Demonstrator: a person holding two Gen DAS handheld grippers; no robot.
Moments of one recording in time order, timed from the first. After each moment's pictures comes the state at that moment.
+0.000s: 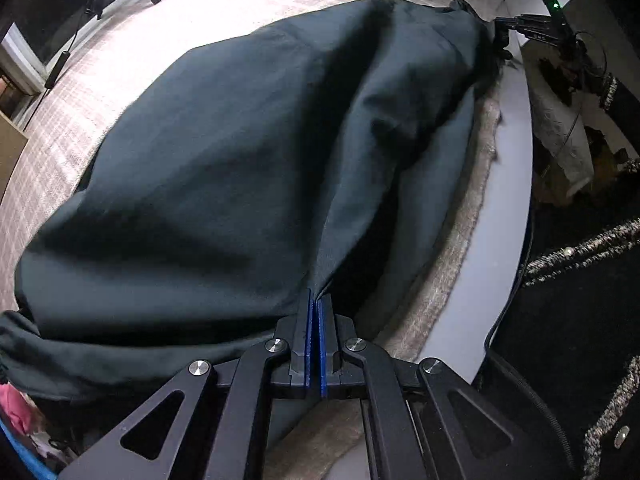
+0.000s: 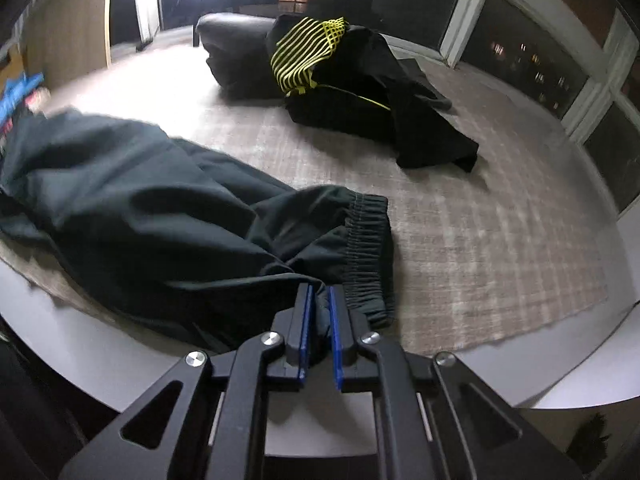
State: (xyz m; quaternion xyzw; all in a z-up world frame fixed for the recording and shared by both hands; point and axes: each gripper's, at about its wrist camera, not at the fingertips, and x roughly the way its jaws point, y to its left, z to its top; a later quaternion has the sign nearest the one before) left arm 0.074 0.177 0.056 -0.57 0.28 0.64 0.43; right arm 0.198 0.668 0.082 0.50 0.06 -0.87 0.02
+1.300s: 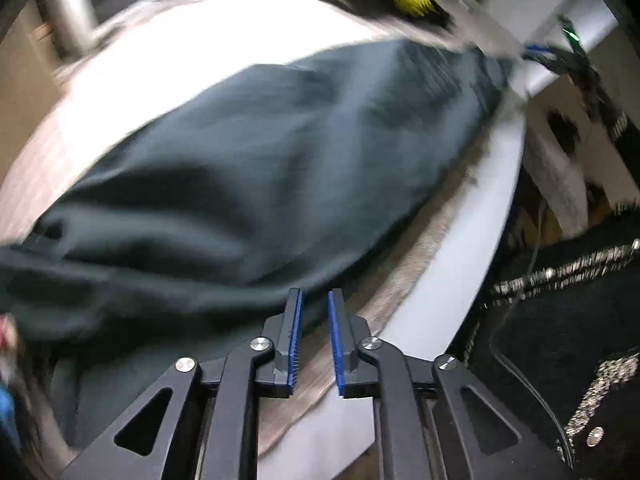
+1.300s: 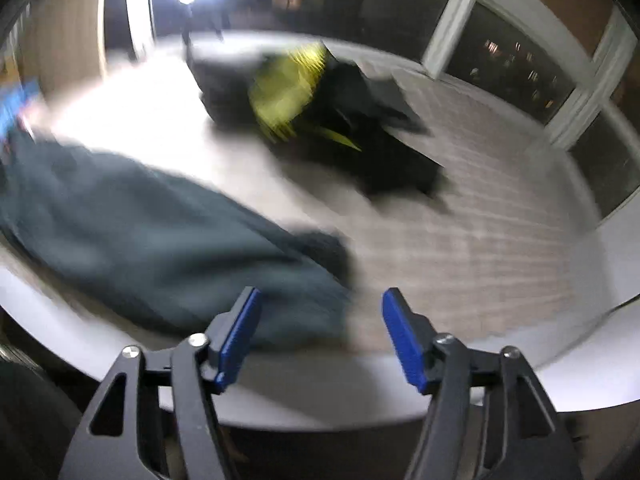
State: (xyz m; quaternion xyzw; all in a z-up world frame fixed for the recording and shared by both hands) left arm 0.067 0.097 0.104 -0.57 0.19 0.70 0.38; right arm 0.205 0.658 0.150 0.49 0.06 -0.87 0.01
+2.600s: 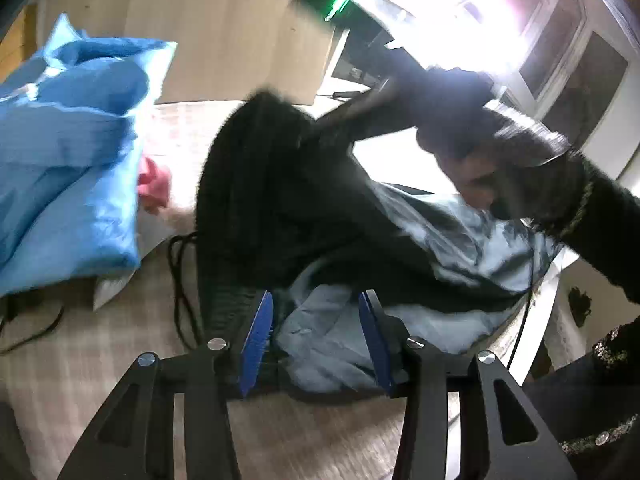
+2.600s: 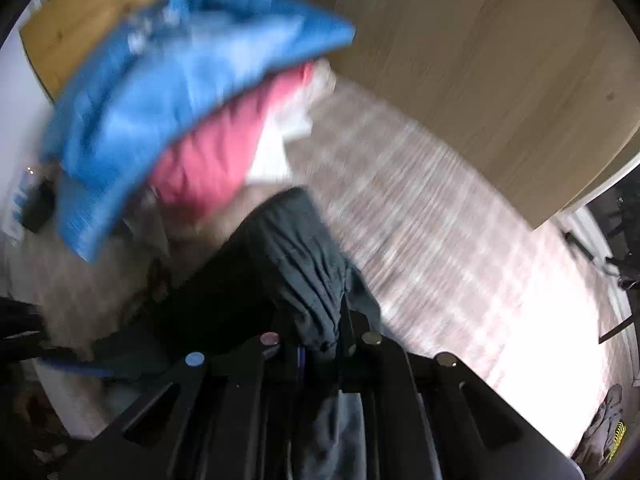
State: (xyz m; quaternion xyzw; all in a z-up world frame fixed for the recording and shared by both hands) left arm -0.009 -0.171 0.070 -0.47 -0.05 0.83 0.30; right arm -0.051 -0.108 0.101 0.49 0.24 -0.78 0.31
